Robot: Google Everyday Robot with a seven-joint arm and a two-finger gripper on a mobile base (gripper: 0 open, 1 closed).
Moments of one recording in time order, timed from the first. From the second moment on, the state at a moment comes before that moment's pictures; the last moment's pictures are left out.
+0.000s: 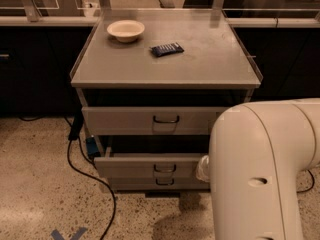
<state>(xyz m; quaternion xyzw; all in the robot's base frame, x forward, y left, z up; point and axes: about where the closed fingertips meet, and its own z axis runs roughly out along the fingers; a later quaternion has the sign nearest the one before) 0.597 -0.173 0.396 -0.68 0.70 -0.08 0.19</state>
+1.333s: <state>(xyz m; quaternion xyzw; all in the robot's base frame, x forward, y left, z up) 0.665 -0.156 0.373 -0.73 0.62 -0.09 0.28</state>
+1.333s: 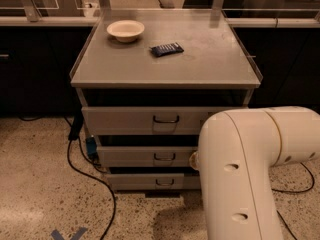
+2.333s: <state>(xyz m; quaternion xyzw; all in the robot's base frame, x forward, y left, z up) 0.608 -0.163 0.423 -0.69 0.67 -0.07 0.27</state>
